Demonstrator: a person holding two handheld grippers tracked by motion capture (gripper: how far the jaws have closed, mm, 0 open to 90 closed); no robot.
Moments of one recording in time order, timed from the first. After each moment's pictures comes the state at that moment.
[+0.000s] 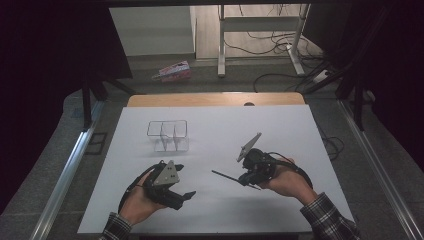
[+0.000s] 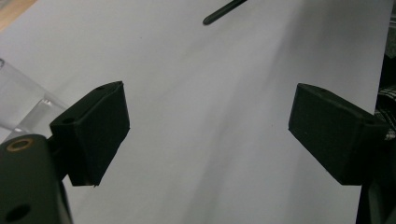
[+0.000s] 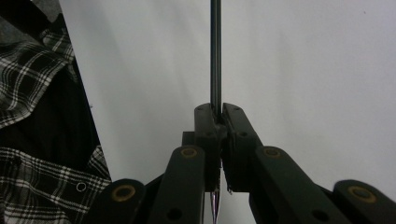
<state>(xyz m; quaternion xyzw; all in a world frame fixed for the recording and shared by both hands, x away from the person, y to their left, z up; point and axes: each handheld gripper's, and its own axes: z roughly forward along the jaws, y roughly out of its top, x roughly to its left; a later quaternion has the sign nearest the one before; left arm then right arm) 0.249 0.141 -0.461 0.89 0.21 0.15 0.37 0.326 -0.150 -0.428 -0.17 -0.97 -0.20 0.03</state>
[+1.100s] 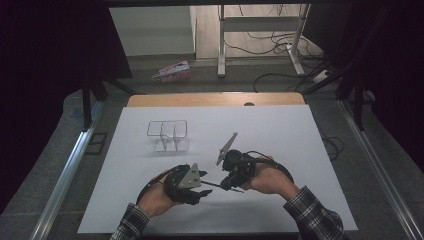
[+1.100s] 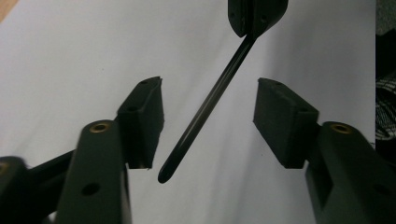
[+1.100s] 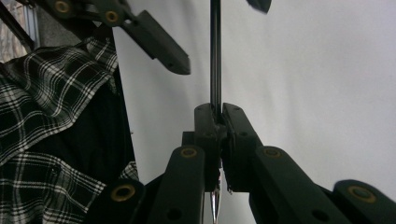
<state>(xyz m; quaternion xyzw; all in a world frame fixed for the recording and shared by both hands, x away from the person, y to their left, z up) 0.260 0.096 -0.466 0.92 0.12 0.16 0.34 0.322 -0.100 -0.425 -0.10 -0.97 -0.20 0.08</state>
